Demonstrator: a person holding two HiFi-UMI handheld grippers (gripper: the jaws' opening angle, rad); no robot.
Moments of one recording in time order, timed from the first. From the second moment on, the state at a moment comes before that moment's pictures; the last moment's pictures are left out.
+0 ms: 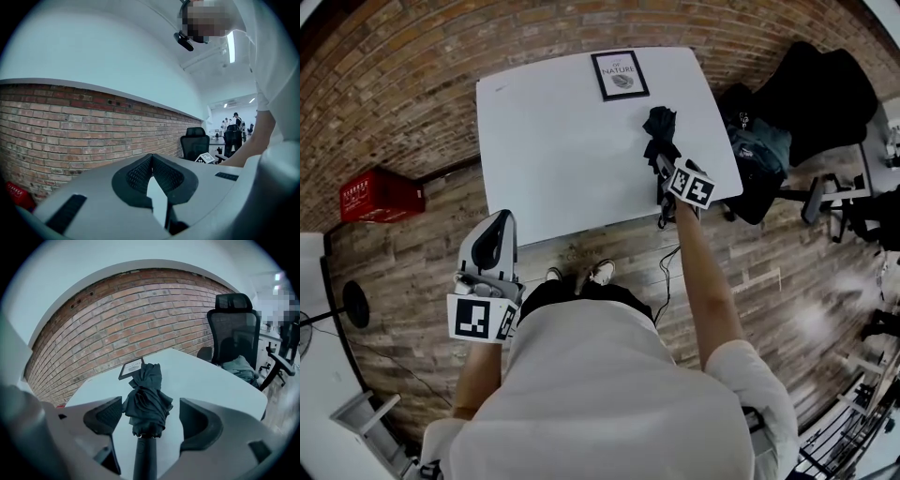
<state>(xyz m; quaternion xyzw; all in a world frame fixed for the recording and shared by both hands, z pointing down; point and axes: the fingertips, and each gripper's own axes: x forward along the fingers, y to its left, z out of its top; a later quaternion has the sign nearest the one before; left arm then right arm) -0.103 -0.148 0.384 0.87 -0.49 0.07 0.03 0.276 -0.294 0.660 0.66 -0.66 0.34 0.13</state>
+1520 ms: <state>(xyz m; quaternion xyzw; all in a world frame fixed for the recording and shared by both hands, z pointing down) -0.144 -0.195 0.355 0.91 -0.42 0.00 0.00 0.300 -0.186 0.434 0.75 -0.63 0.20 -0.03</state>
